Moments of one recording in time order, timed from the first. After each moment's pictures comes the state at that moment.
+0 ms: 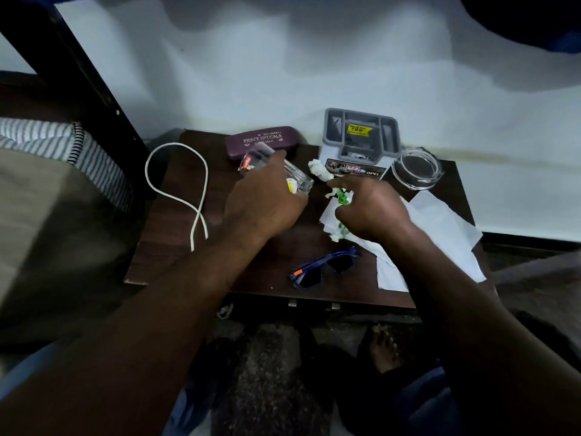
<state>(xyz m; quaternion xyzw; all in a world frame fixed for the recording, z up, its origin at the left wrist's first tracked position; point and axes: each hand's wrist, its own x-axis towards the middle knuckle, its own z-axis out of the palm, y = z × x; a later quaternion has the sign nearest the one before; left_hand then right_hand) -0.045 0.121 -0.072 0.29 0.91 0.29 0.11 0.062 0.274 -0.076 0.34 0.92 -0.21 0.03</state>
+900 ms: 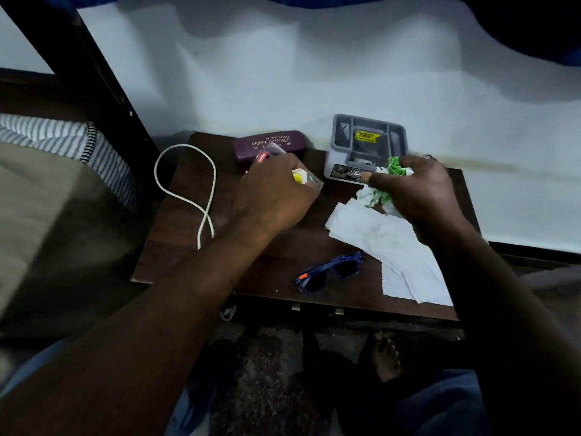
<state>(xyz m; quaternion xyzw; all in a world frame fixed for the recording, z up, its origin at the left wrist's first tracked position) -0.045 0.122 -0.054 0.26 0.89 0.36 0.11 0.078 0.306 -0.051 0.44 0.73 -0.50 -0.18</state>
